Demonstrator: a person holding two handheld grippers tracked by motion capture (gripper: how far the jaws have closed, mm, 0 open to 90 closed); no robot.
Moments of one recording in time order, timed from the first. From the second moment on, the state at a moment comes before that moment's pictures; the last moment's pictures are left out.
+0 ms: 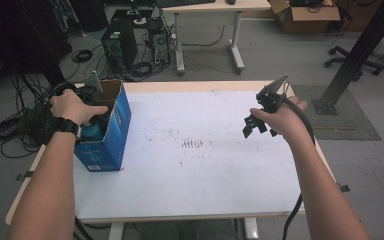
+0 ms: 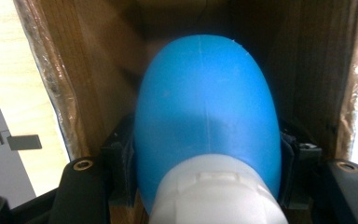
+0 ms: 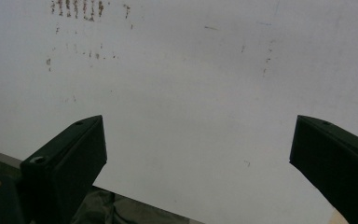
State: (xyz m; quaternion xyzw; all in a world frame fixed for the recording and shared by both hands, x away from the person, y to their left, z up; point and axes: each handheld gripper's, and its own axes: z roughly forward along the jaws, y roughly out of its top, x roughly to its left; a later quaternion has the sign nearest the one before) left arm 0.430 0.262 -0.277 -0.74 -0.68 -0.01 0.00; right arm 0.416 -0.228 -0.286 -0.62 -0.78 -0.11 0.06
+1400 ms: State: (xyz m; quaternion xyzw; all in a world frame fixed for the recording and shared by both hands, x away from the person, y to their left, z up) left arm 0.415 0.235 -0.196 -0.75 -0.66 -0.06 -0.03; right arm 0.403 -0.238 -0.279 -0.62 -0.77 -0.12 0.06
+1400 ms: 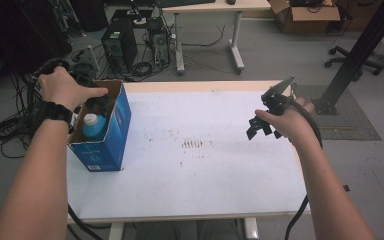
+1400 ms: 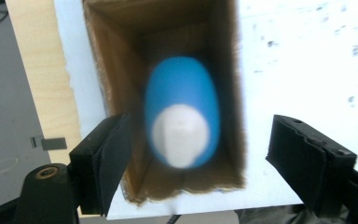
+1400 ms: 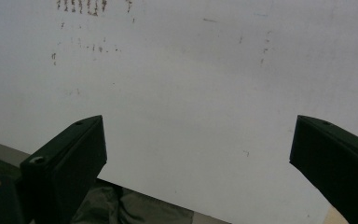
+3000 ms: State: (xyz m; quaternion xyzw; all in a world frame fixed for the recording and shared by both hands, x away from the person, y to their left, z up) left arm 0.401 0.099 -0.212 -0.80 -0.59 -0.03 -0.07; right arm 0.386 -0.246 -0.272 -0.62 -0.77 -0.13 0.06
